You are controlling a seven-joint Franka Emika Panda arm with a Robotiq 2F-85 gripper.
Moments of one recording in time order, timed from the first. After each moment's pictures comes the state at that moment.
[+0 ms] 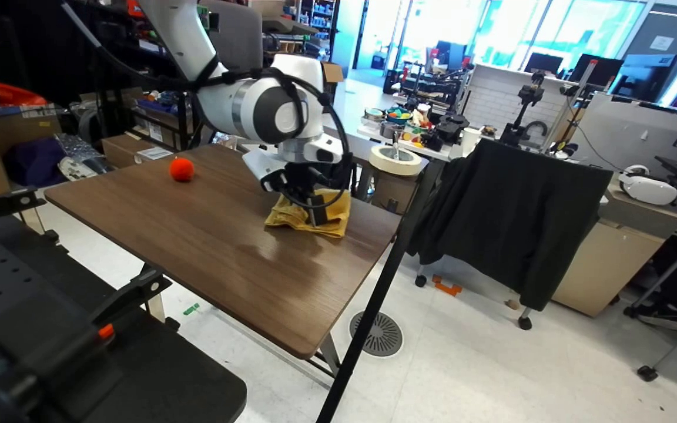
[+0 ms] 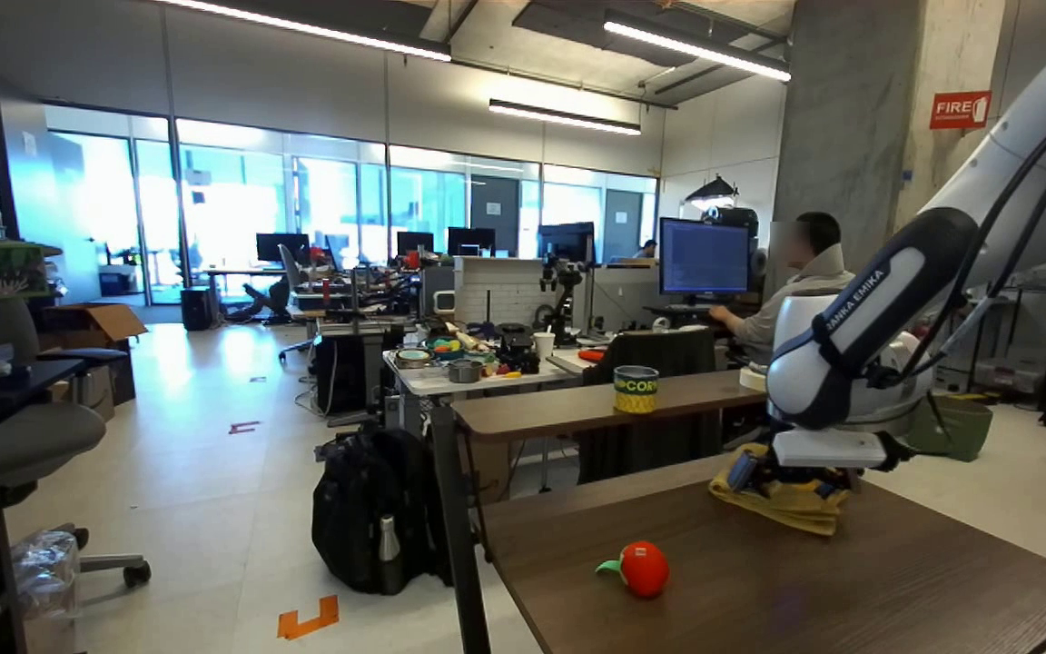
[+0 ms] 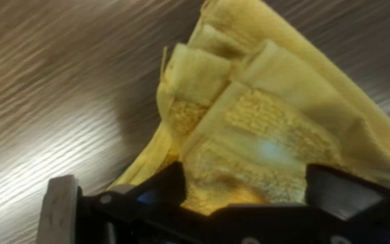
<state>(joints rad) 0.07 1.16 -0.20 -1.39 0.08 2.63 0.42</state>
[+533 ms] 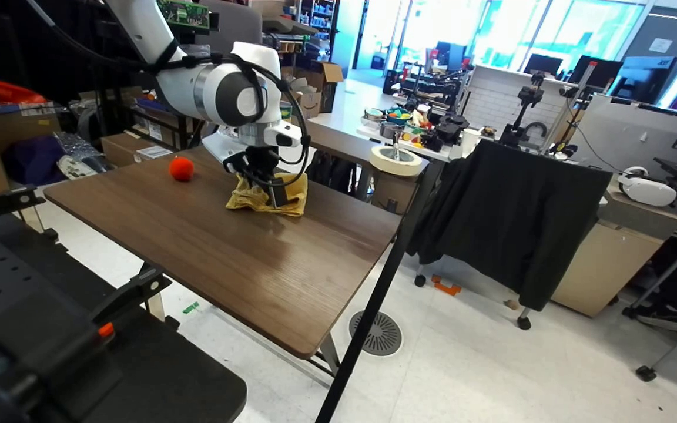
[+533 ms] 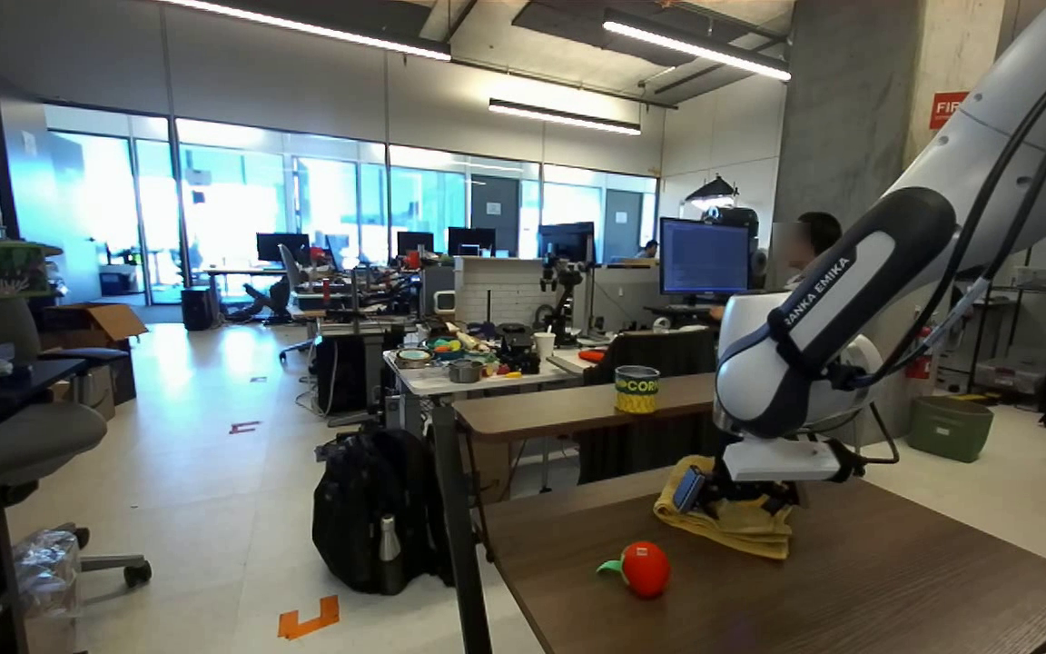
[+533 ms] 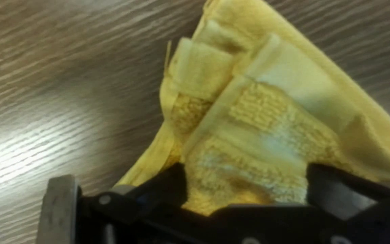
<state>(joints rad) 0.17 1.13 -0.15 -1.41 0.07 2.59 0.40</state>
